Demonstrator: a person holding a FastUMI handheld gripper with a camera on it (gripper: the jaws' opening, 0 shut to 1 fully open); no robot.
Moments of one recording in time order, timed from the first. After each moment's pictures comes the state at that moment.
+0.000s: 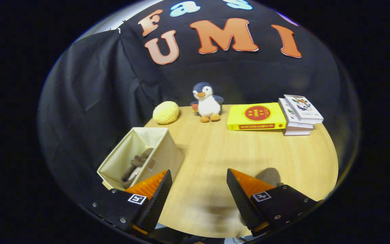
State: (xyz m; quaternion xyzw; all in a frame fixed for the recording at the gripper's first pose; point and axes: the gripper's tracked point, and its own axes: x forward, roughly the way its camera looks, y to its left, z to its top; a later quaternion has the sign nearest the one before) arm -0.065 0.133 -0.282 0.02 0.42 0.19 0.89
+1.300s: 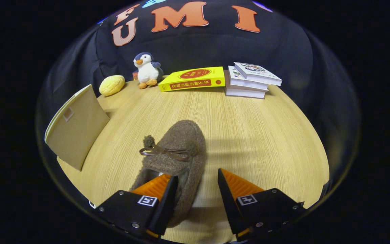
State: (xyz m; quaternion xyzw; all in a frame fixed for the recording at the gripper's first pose) arm -0.079 -0.049 -0.436 -0.05 0.46 0.09 0.88
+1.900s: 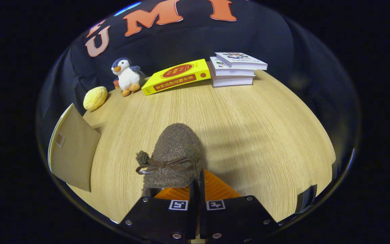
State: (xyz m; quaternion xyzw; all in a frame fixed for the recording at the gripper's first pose) arm -0.084 -0.033 -0.429 0.04 0.50 0.00 0.86
